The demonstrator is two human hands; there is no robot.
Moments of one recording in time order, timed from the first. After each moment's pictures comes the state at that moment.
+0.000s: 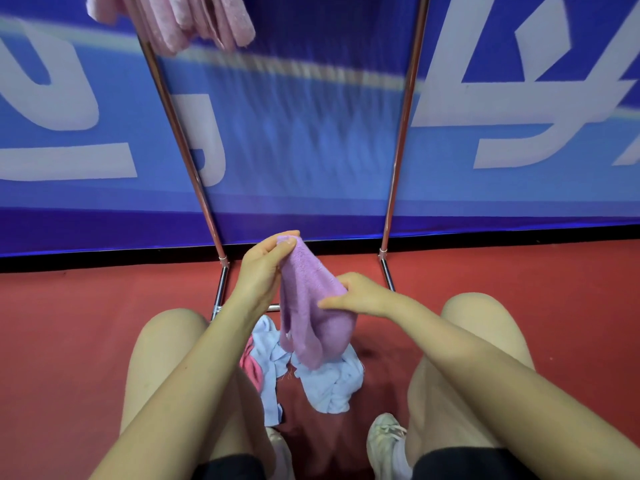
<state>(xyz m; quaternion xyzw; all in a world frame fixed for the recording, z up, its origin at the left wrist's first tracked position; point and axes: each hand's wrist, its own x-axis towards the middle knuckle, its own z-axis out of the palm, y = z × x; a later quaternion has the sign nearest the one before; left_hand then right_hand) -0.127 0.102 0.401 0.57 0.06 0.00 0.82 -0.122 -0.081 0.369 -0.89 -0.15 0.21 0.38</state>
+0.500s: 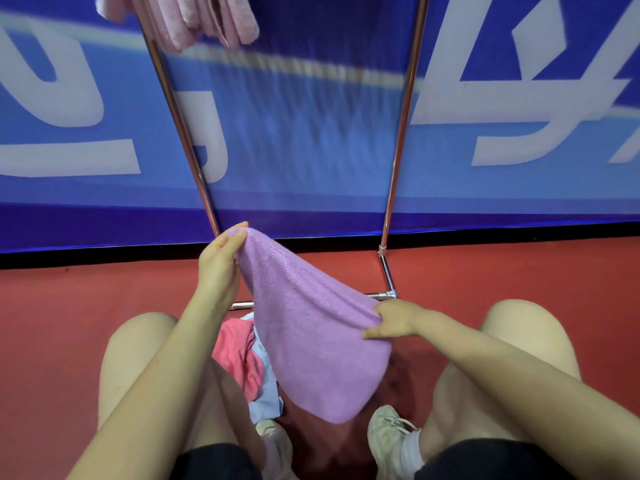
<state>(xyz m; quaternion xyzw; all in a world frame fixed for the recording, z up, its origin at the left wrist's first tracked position) -0.126 0.160 0.391 0.54 0.13 0.10 0.82 -0.146 -0.139 0.324 -0.95 -0.12 0.28 0.04</state>
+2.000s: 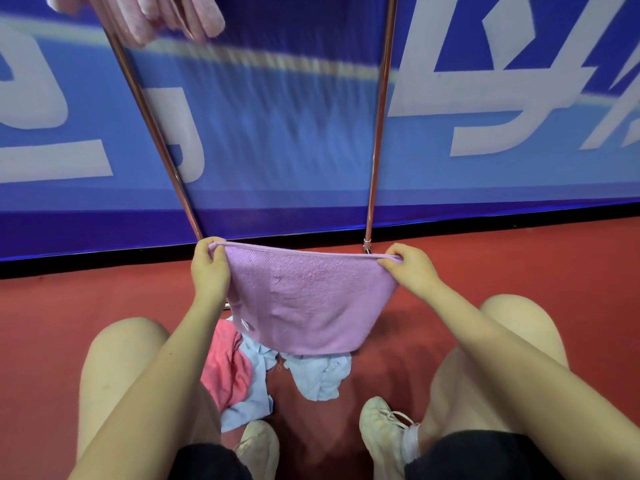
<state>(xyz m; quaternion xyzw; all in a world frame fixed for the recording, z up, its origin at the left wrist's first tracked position) -0.106 0.152 0.344 0.77 0.16 0.21 0.58 -0.121 -0.190 0.348 -0.93 0.05 -0.03 0.36</state>
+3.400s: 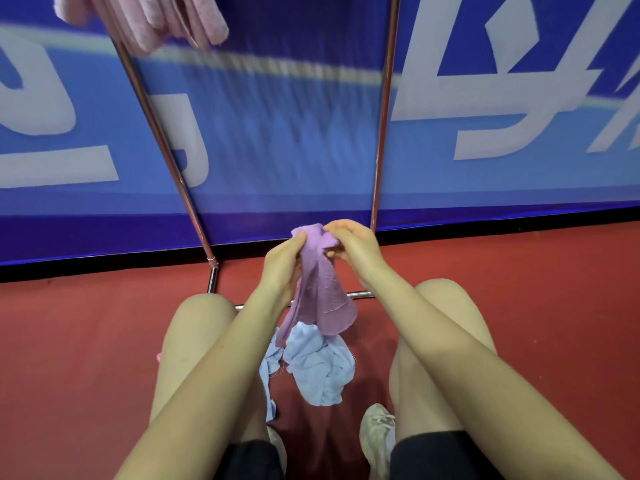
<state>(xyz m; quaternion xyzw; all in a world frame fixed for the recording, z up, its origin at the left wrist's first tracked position) -0.118 0.049 0.388 0.54 0.15 -0.08 0.83 -0.110 -0.079 0.404 -0.65 0.09 0.01 0.75</state>
